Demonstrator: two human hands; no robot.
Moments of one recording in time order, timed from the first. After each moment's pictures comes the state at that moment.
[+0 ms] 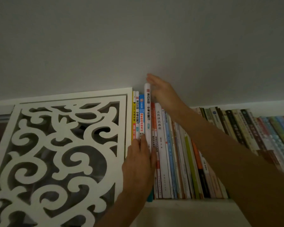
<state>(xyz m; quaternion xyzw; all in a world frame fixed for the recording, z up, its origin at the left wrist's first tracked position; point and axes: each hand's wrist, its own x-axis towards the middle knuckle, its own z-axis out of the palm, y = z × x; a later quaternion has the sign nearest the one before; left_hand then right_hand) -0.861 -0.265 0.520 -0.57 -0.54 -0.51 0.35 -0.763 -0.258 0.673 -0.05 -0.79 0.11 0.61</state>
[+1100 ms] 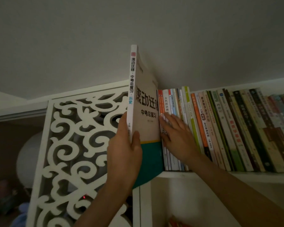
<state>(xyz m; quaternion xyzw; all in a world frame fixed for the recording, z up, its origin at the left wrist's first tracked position) -0.844 -0.373 0.507 -0.51 -0.49 -0.66 0.26 -0.763 -0.194 0.537 -0.23 -0.79 -0.24 0.52</state>
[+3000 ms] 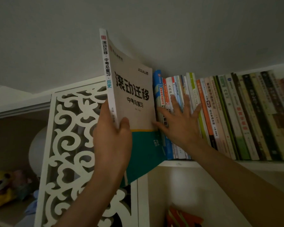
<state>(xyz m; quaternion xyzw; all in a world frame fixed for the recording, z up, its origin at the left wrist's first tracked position) -0.818 -0.396 0.505 -0.46 -0.46 -0.73 0.19 -0.758 -0.185 0.542 -0.31 -0.71 -0.34 0.53</state>
